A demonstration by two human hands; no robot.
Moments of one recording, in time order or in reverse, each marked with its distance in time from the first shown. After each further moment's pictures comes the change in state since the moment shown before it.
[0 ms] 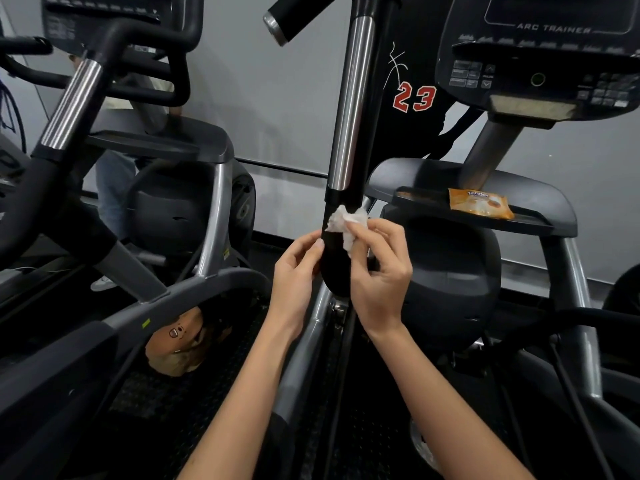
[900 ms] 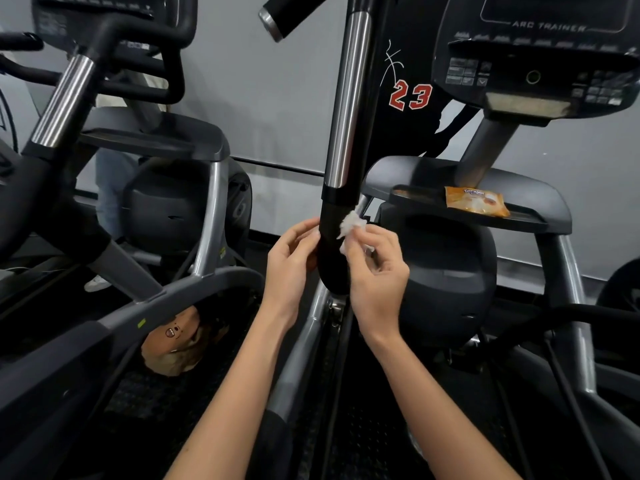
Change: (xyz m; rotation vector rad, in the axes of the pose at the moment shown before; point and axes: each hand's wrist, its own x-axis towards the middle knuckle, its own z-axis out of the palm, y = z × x) left_hand 0.007 0.008 0.001 -0.006 0.010 0.046; right_hand -0.004 -0.019 -0.002 0.267 0.003 0.486
